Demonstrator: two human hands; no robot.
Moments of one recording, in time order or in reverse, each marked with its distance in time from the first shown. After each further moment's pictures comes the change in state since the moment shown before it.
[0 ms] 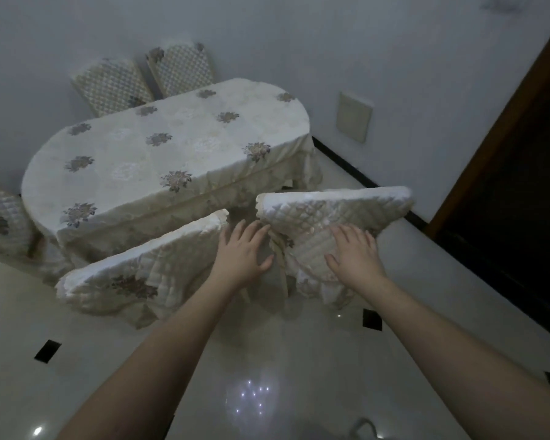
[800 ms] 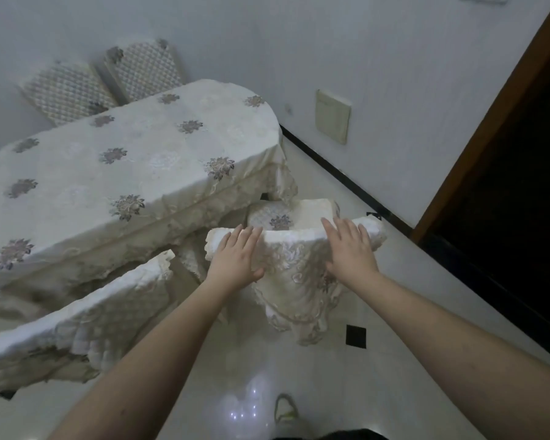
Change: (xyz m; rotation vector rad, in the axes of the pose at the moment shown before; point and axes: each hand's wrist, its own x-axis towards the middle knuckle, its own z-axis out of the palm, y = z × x) left_hand 0.161 0.048 0.049 -0.008 -0.076 0.092; right_hand 0.125 0.115 -0.002 -0.101 -0.093 0.013
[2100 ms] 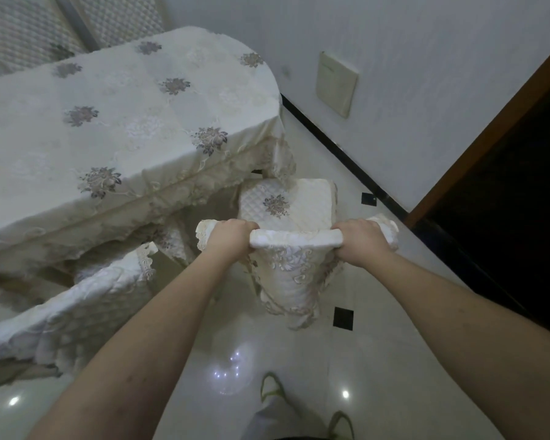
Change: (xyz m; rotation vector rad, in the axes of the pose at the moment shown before) left_hand 0.078 -0.021 0.012 -0.065 -0.279 -0.124; right_hand 0.076 0.030 0.030 0.017 -0.207 -0.013
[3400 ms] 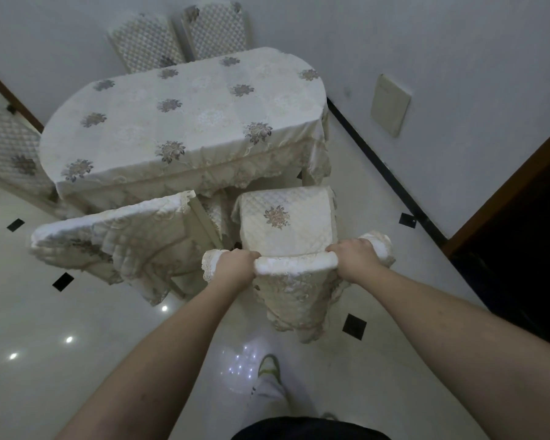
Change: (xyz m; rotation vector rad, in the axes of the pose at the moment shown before) left_hand -0.179 0.087 0.064 -0.084 0.044 -0.281; right_hand -0.112 0.011 0.015 -0.188 -0.135 -0.316
